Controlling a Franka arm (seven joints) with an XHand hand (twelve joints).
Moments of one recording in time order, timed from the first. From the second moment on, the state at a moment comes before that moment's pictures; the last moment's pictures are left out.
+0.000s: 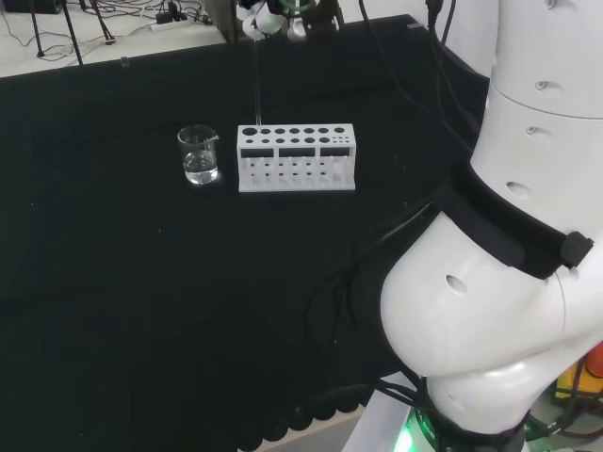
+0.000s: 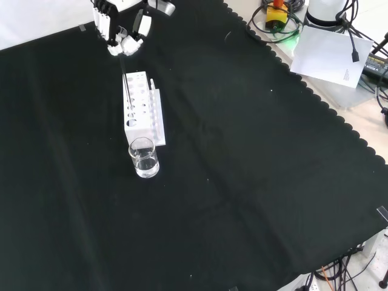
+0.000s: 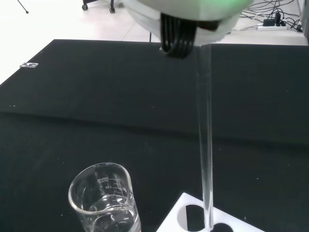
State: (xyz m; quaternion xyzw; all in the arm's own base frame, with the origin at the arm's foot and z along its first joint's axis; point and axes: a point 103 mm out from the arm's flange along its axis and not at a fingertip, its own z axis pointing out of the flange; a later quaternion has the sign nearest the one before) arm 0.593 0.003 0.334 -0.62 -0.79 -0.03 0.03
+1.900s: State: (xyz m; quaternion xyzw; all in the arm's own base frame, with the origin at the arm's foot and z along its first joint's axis) arm 0.575 -0.012 0.336 -0.62 -0.78 -0.02 0.03
